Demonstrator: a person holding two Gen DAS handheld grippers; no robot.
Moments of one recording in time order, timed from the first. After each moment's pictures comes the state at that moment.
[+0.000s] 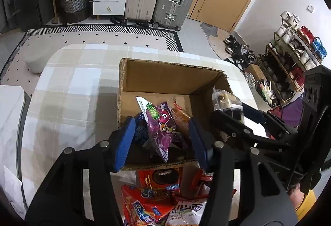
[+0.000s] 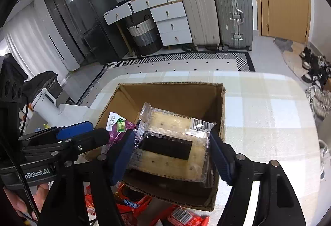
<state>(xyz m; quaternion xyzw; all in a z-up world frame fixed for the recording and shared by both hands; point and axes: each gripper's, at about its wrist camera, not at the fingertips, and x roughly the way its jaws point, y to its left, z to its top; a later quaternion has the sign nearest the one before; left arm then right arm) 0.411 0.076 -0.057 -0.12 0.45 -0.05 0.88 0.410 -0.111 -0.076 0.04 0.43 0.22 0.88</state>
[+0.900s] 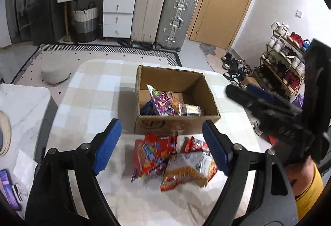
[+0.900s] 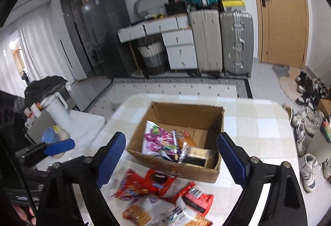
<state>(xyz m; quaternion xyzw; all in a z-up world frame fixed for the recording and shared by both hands) 0.232 0.082 0.039 -0.11 0.37 -0.04 0.92 0.301 -0.119 0.021 0.03 0.34 0.23 0.91</state>
